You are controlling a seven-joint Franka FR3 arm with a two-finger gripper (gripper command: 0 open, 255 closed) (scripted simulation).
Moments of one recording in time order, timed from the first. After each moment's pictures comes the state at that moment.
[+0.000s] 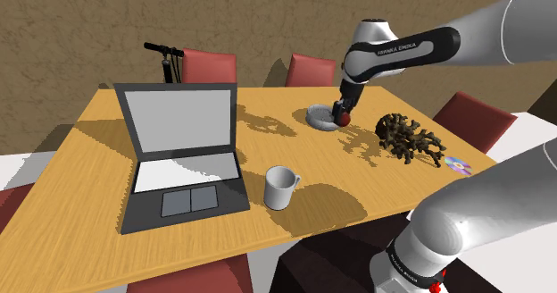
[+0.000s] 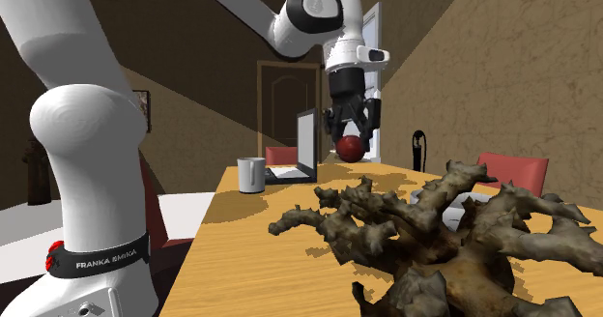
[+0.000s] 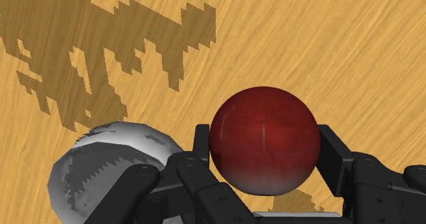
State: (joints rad) arm -0.17 -0.34 -0.13 -2.41 -0.15 2.12 -0.32
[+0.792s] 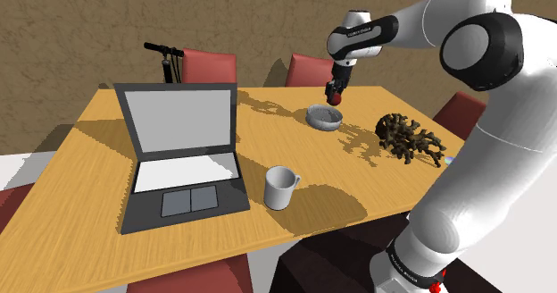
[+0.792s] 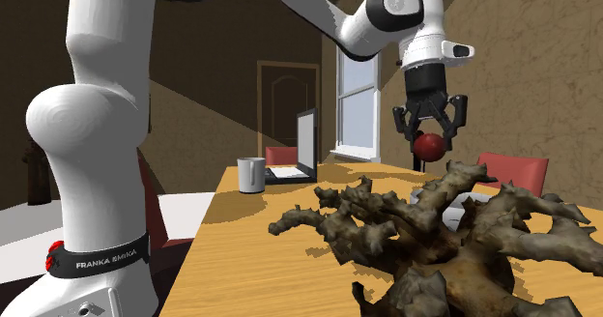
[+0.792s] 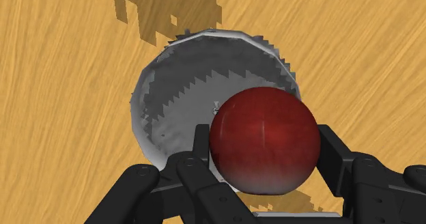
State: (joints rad) arm -0.21 0.11 -0.21 -1.90 -0.06 2.08 -0.49
